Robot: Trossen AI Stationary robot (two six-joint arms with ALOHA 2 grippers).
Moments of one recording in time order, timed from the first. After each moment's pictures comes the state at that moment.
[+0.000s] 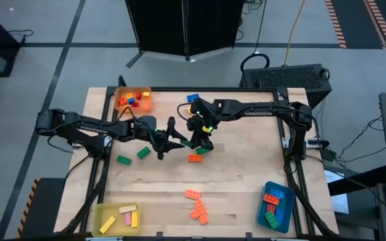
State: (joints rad) left arm 0.08 1.31 0.61 0.36 0.21 0.90; right arm -0.23 1.89 1.46 -0.52 -0.63 -0.10
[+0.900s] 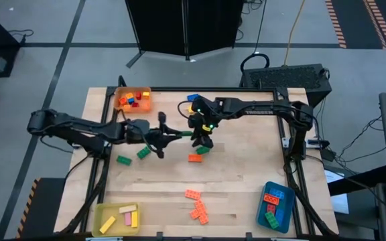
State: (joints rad) left arm 0.00 1.19 0.61 0.26 -0.16 0.71; right arm -0.25 1.87 1.46 -0.53 -0.60 -0.05
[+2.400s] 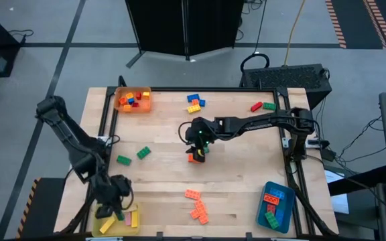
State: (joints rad) left arm -0.88 1.13 0.84 -0.63 0.21 -1.04; right arm -0.08 1.87 1.28 -0.19 -0.21 0.11
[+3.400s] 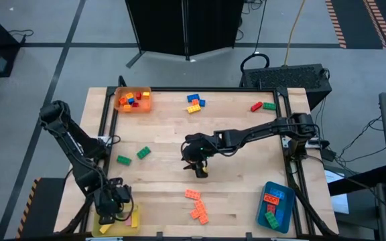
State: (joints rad) left arm -0.98 1.29 0.84 -0.66 0.11 -1.10; right arm 0.07 1.88 1.28 -0.08 -0.21 -0.05
